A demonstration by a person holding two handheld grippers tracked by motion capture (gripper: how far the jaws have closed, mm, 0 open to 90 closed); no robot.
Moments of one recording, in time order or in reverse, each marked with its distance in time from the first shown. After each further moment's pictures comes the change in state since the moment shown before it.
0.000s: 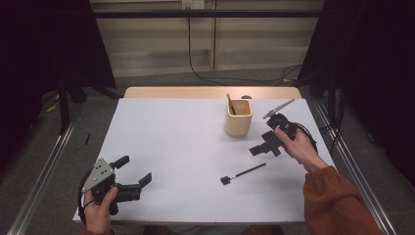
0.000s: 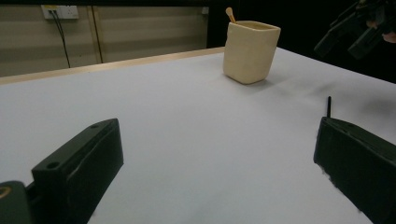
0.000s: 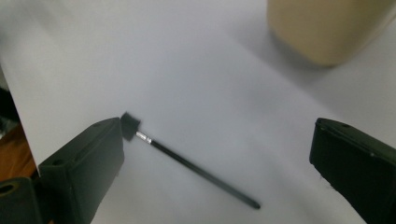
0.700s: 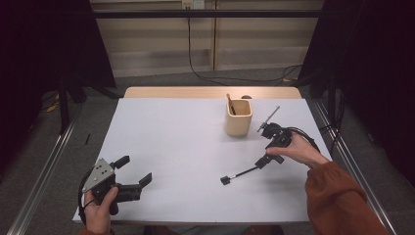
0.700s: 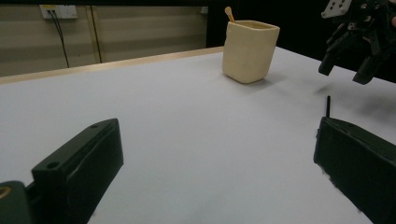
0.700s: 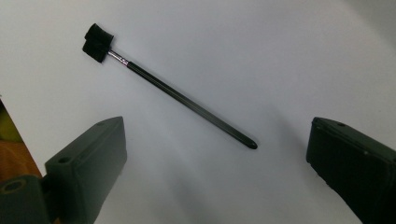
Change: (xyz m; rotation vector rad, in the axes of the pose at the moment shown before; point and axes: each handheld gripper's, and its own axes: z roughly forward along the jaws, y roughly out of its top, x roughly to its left) left arm 0.000 0.000 0.001 0.003 -0.004 0.000; right arm -0.006 -0.007 0.023 0.316 -0.013 -0.056
